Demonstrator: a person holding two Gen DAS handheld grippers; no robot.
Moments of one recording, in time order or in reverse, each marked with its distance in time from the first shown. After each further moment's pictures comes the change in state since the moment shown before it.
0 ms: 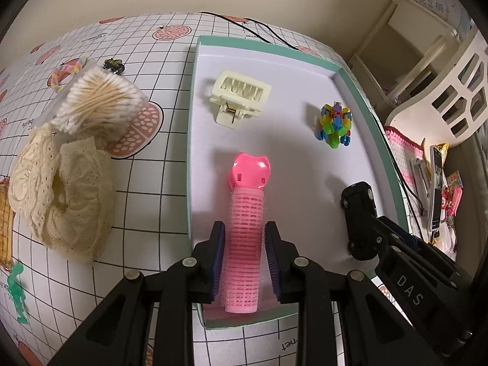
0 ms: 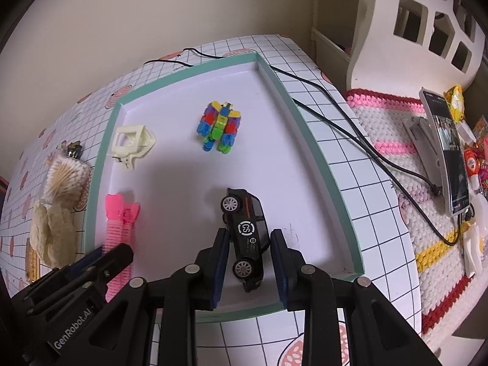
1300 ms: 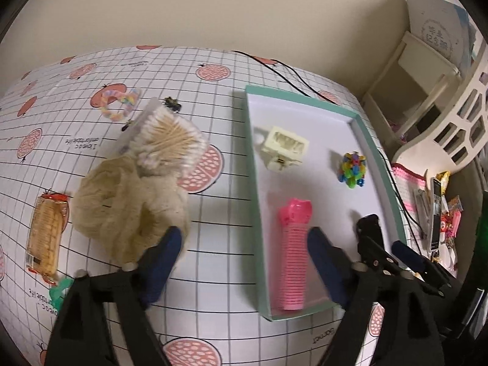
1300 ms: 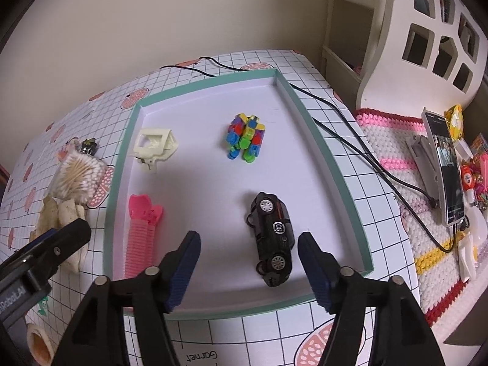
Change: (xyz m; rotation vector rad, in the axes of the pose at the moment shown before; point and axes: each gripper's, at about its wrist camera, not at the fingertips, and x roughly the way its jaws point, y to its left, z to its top) left arm -0.053 0.049 0.003 -0.042 -0.139 0.044; right arm -0.015 0.026 -0.005 -0.042 -0.051 -0.010
